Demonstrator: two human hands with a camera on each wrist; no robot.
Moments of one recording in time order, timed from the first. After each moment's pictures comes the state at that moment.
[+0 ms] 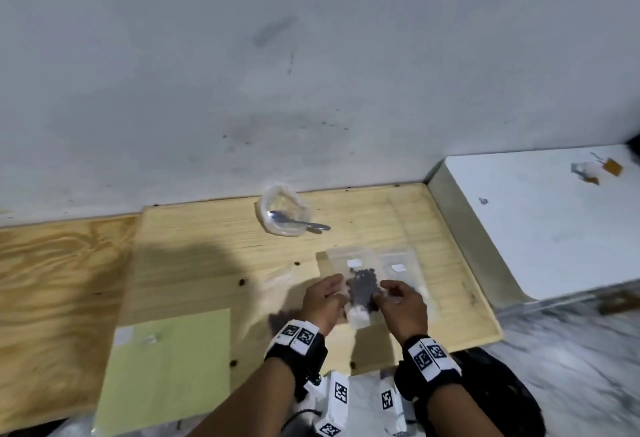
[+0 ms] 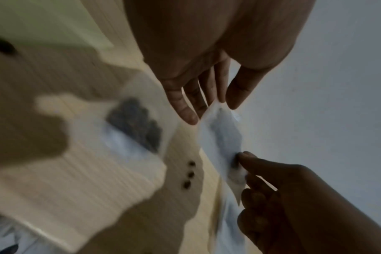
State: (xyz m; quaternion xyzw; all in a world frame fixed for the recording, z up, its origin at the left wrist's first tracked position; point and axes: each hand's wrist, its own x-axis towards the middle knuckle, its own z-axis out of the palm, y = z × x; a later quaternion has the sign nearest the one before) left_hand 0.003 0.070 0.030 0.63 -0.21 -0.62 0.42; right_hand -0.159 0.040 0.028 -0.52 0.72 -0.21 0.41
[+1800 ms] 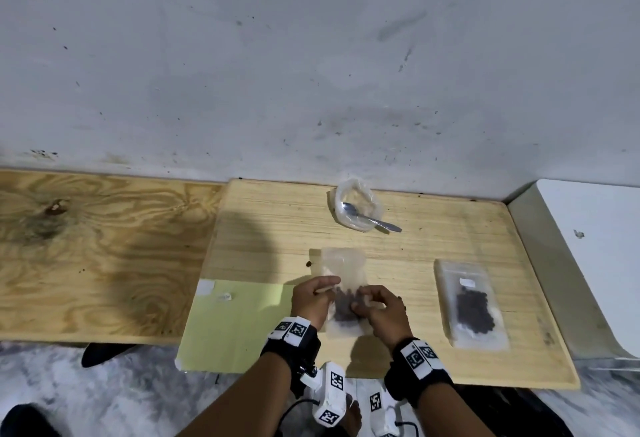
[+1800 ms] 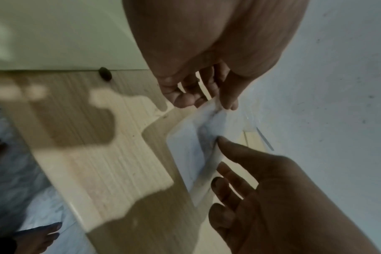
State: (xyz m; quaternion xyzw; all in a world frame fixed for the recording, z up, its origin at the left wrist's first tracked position) left_hand 0.108 0.131 0.009 0.70 -0.14 -0.49 0.50; right_hand -0.042 0.071 -0.020 -0.53 0.60 -0.19 0.57
